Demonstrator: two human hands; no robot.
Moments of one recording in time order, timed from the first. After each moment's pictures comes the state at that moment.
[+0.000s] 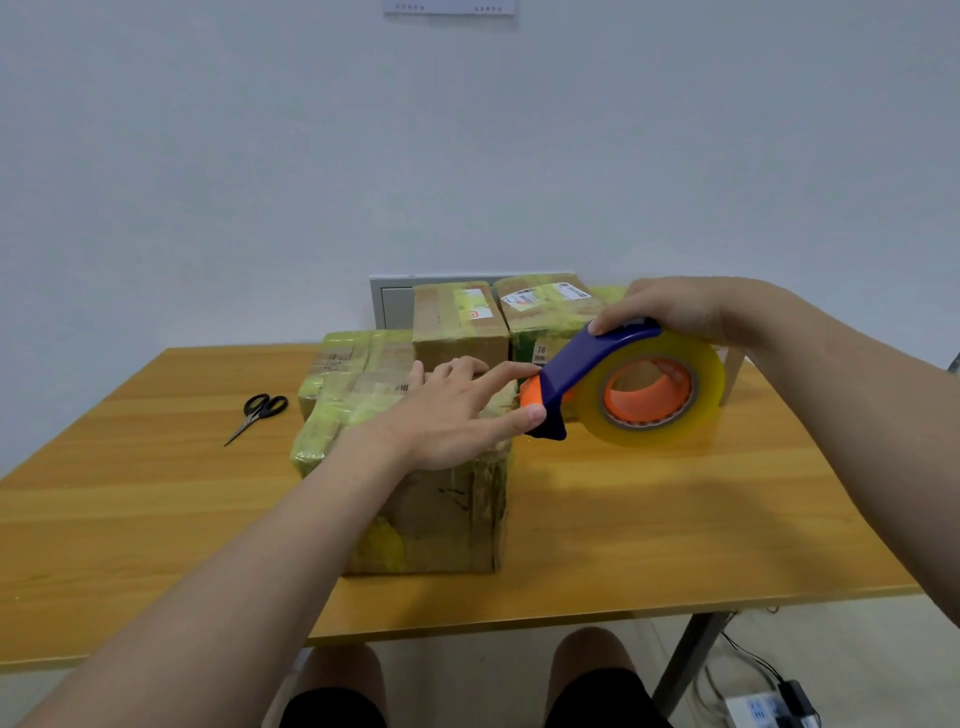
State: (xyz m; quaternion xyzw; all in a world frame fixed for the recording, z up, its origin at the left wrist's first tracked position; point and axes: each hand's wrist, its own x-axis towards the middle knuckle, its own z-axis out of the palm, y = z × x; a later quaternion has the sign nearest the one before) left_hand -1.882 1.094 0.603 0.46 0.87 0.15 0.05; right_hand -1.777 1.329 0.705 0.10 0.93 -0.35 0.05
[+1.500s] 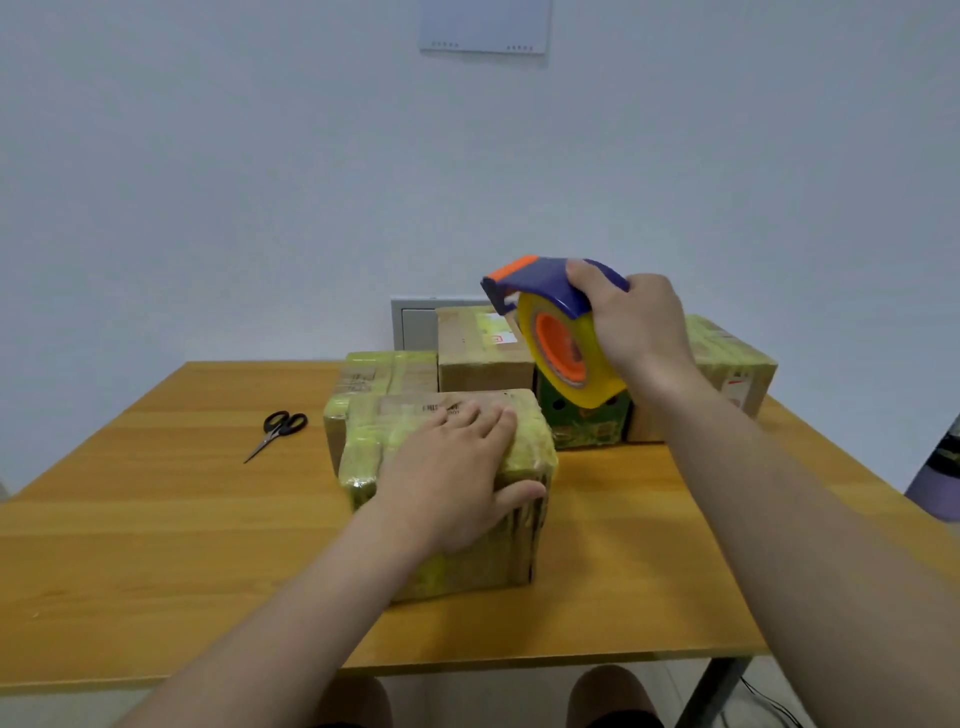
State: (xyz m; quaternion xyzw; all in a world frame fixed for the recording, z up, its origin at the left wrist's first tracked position) left_hand -1.853 1.060 0.595 0.43 0.90 0.00 -0.10; right_hand -1.809 1.237 0.689 0.20 0.79 -0.44 -0.38
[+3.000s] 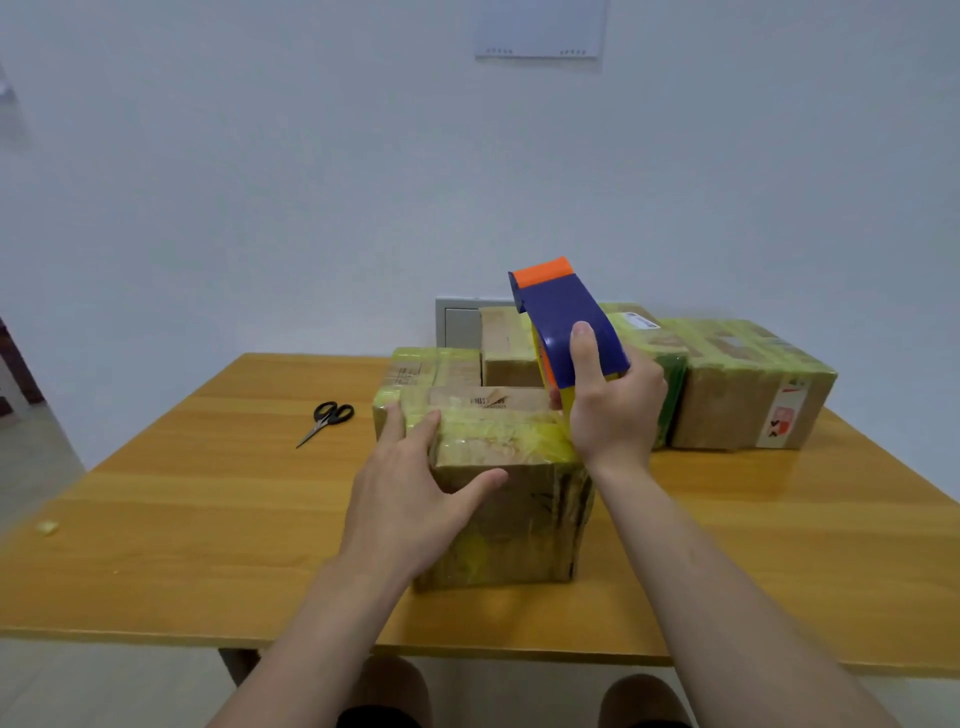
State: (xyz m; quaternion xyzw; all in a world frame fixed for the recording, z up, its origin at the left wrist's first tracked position) left_hand -1.834 0.995 0.572 0.17 0.92 0.33 -0.11; right_hand -1.825 1.179 0.604 0.09 0.69 -0.50 -0.52
